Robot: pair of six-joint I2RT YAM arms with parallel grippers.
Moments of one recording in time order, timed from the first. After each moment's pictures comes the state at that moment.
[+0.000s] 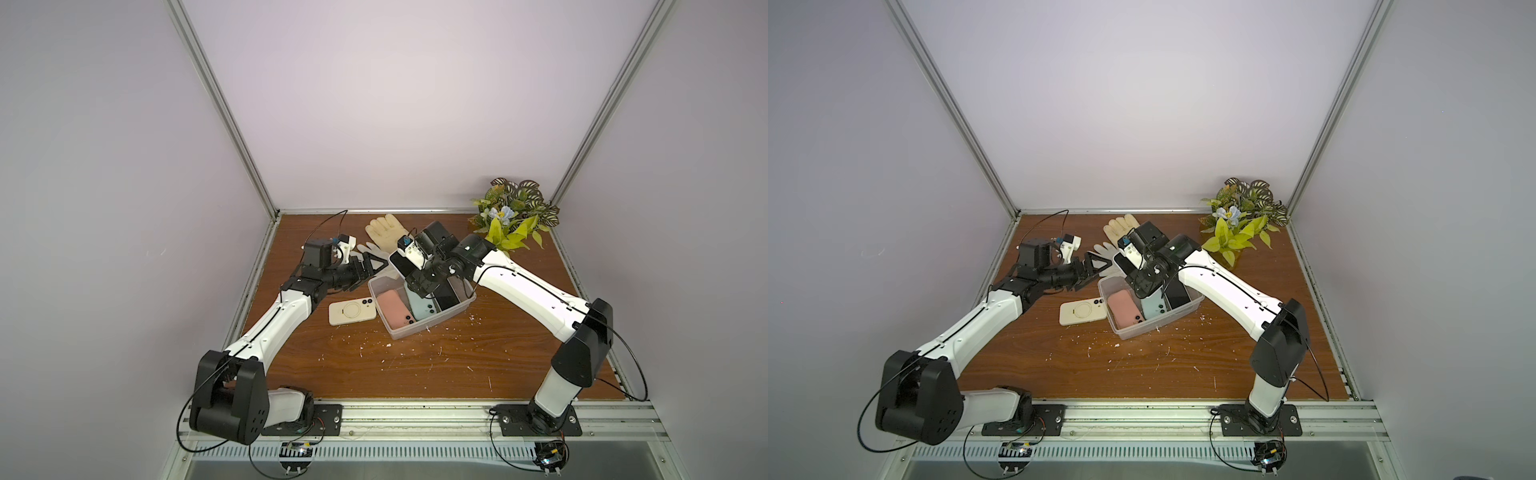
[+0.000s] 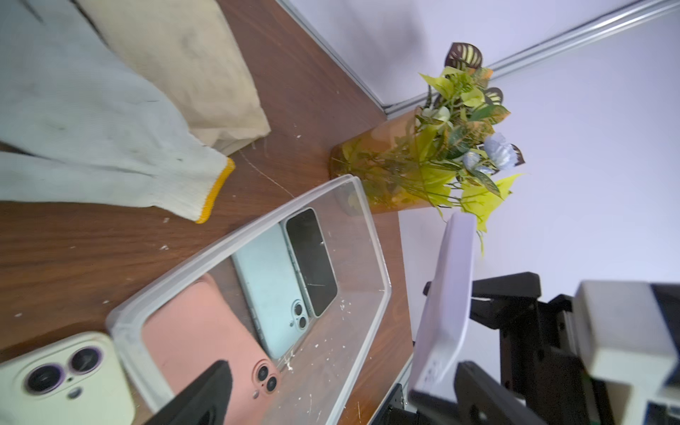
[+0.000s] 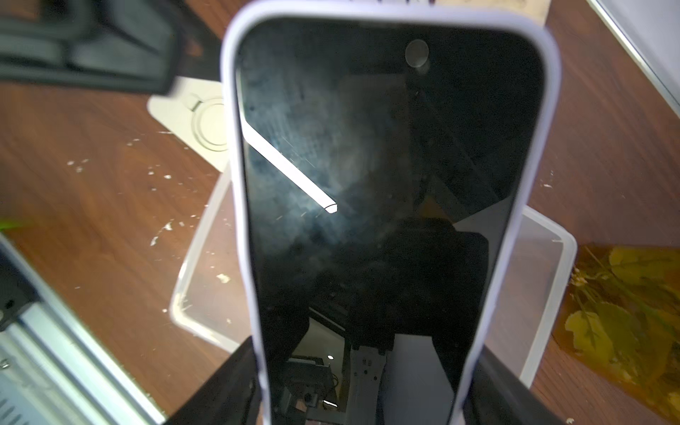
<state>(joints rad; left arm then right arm) -0.21 1.32 0.89 -0.11 0.77 -0.75 0.84 1.73 1.71 -1.01 0.06 -0.06</state>
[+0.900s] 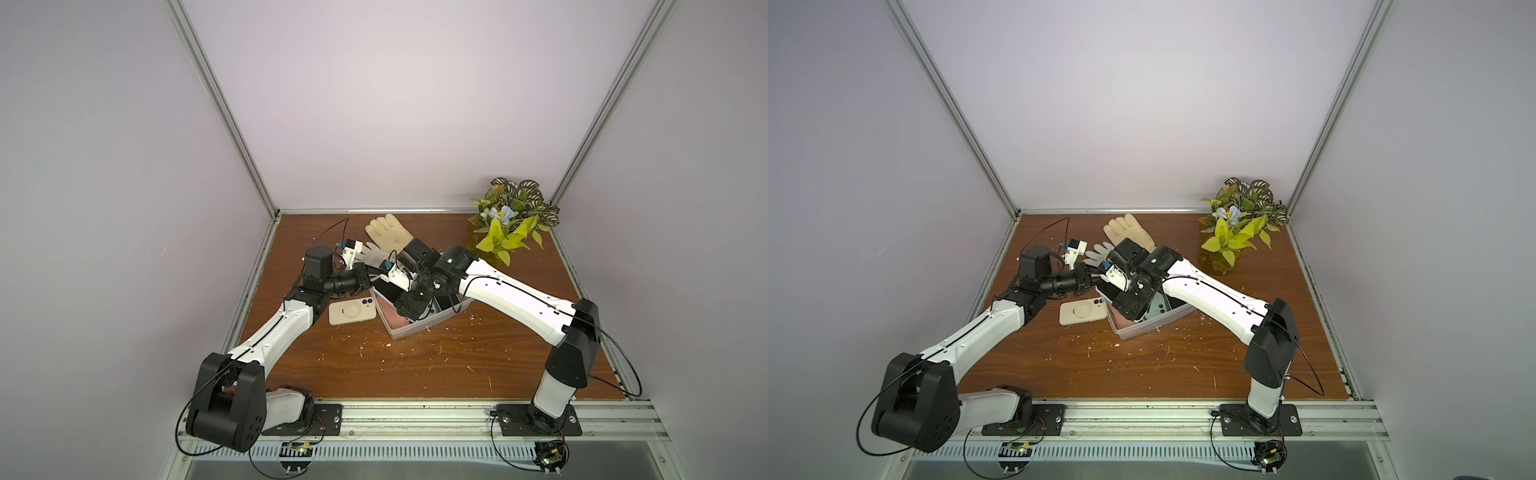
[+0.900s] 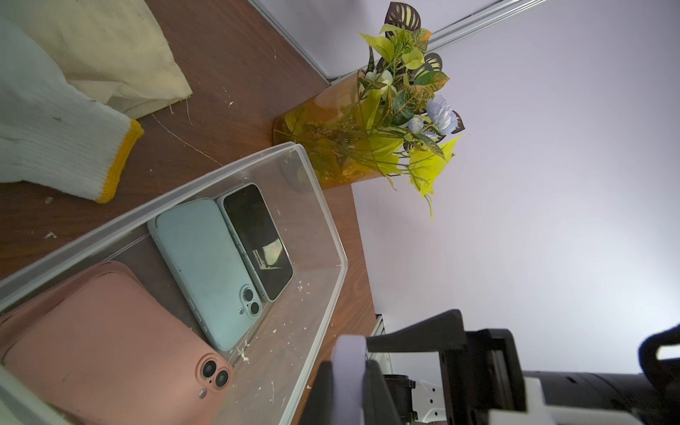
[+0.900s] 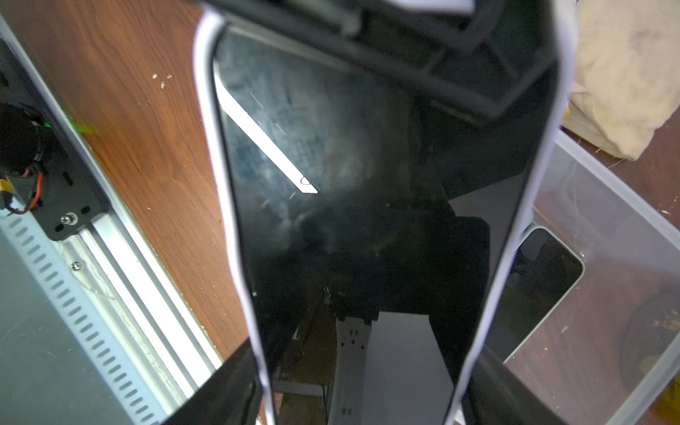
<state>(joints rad) -0.23 1.26 0.74 0.10 0.89 -0.86 0.94 1.78 1.72 -1.09 0.00 -0.08</state>
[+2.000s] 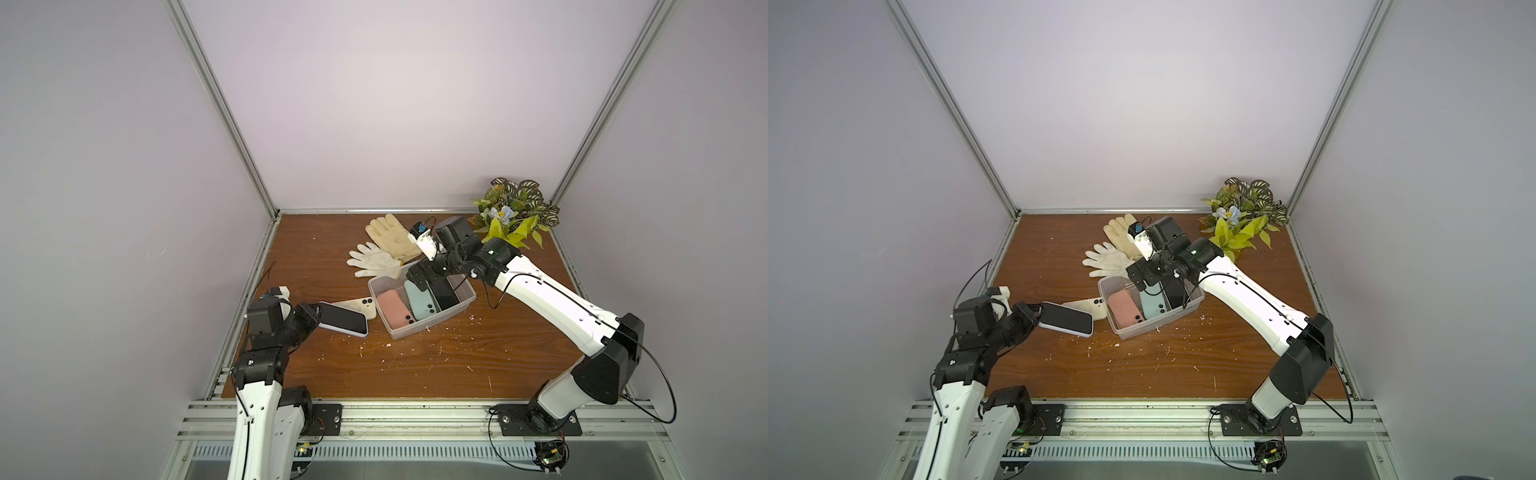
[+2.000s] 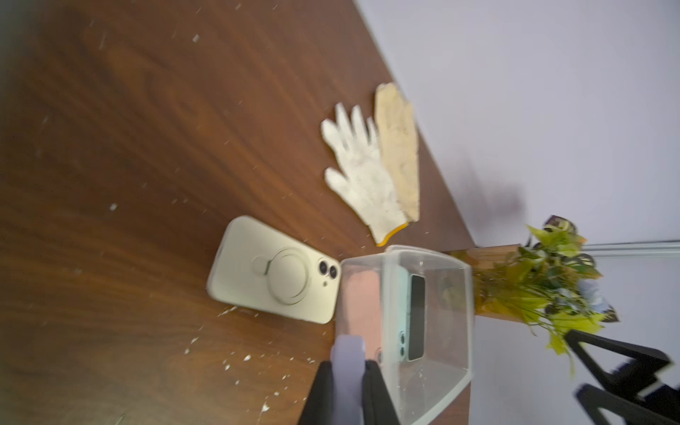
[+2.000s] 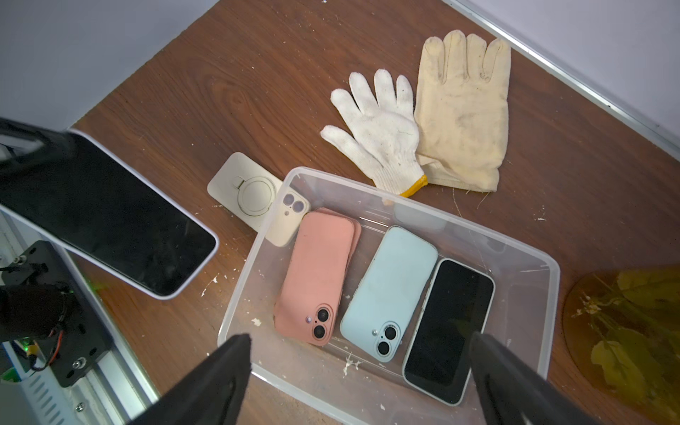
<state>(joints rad) 0.18 0.57 0.49 -0.64 0.48 -0.80 0.75 1.59 1.58 -0.80 -0.04 0.03</state>
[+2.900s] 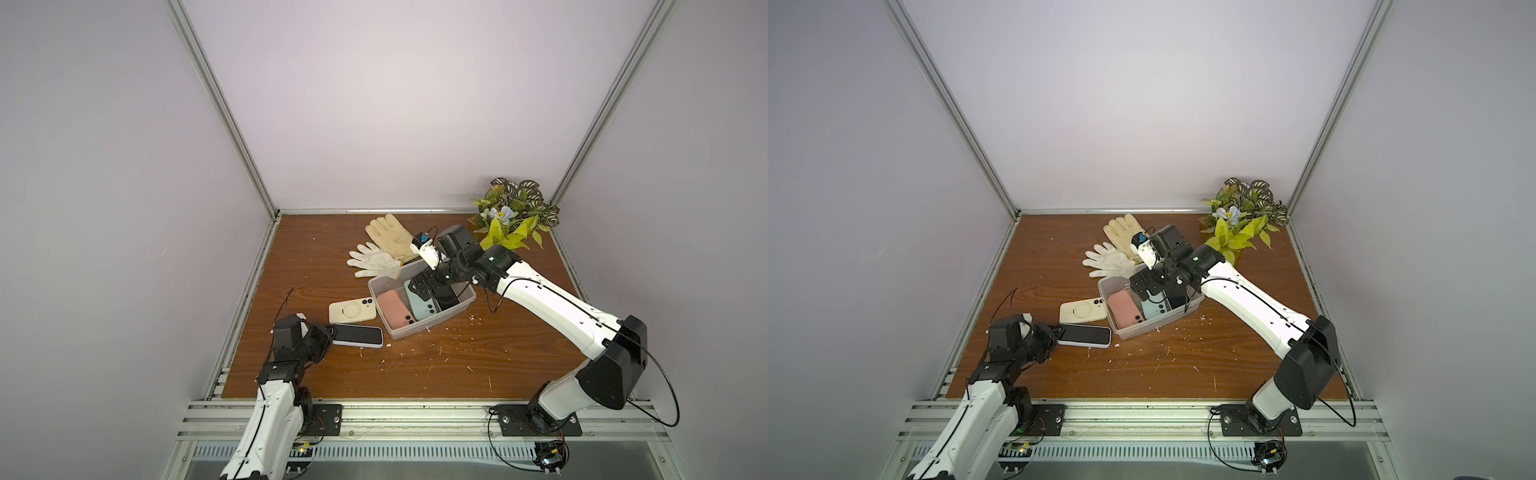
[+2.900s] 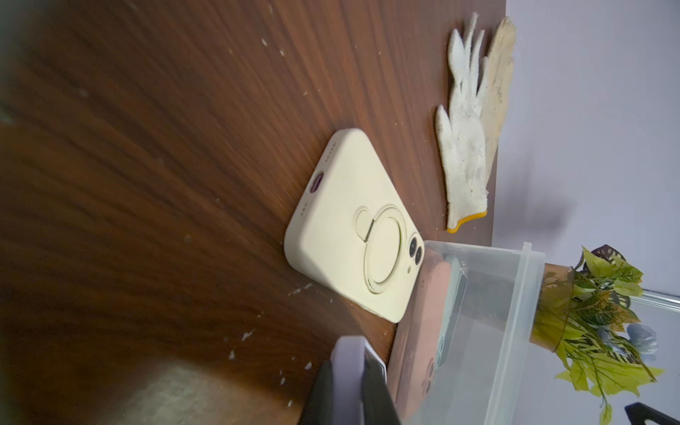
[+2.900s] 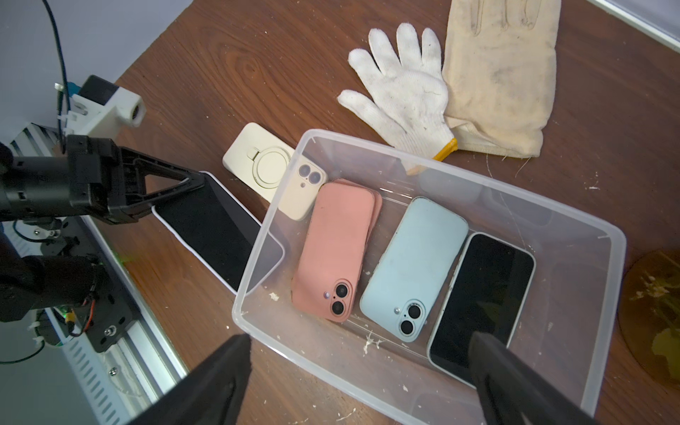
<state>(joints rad) 0.09 0.69 0.14 -0.21 0.47 -1.04 0.75 1.56 1.47 -0.80 -0.11 0.07</state>
